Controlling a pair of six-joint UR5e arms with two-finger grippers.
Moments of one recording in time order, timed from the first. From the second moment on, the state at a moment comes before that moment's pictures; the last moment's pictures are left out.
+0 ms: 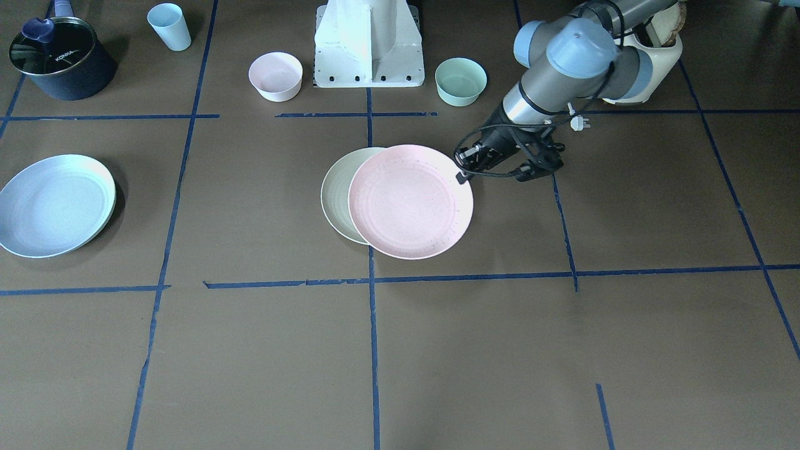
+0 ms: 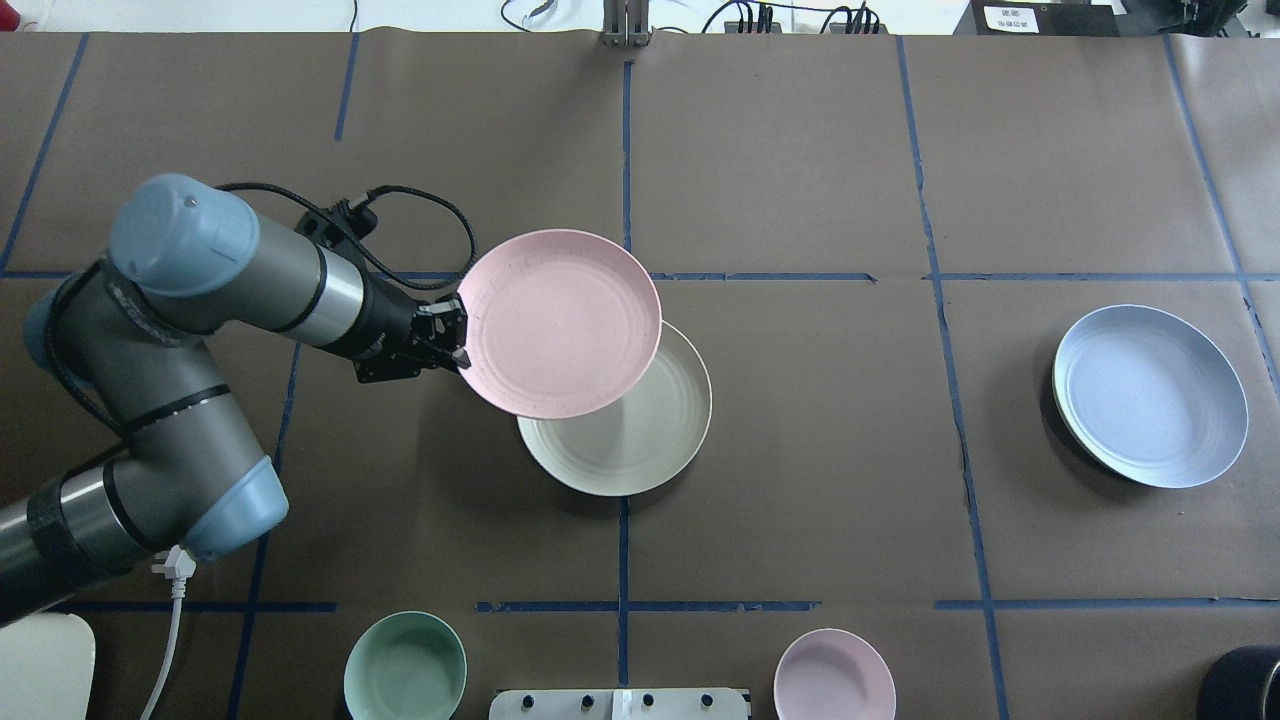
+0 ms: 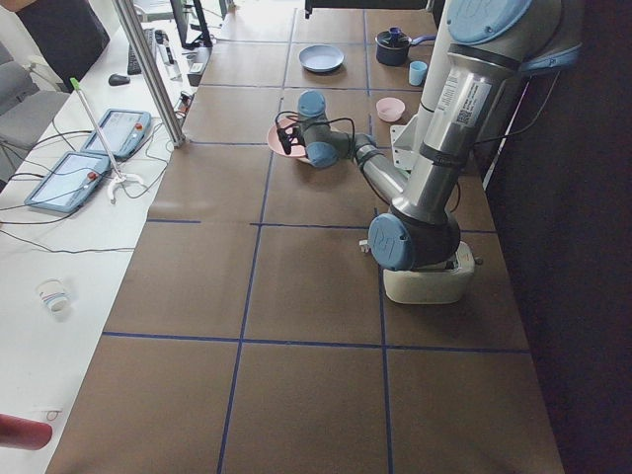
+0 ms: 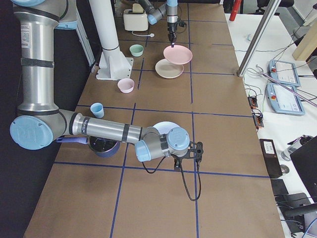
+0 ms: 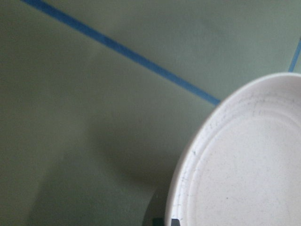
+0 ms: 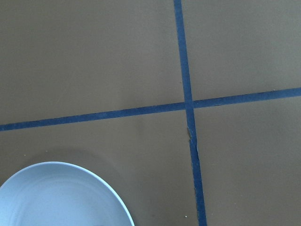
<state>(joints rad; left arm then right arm) -0.60 -1.97 -1.79 -2.05 -2.03 -1.70 1.49 -1.63 1.47 -1.11 2.50 0.41</state>
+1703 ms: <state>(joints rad) -0.52 -2.01 -1.81 -2.00 -1.92 -1.71 1.45 -1.63 1.47 -1.11 2.50 0.41</state>
